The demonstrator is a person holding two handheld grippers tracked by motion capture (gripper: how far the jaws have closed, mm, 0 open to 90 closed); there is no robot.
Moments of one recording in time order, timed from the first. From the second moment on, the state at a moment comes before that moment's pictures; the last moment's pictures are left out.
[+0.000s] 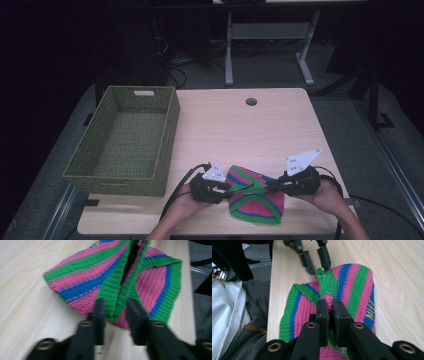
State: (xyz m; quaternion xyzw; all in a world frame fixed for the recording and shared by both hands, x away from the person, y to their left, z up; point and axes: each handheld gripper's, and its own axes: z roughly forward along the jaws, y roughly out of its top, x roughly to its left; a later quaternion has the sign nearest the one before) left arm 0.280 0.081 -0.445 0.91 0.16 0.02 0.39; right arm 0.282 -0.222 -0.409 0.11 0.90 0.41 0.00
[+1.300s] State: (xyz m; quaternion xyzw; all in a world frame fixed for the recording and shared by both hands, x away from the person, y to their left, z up) left arm 0.272 0.089 -0.410 0.91 0.13 0.10 0.38; right arm 0.286 -0.220 -0.393 0.12 0.90 0.42 0.02
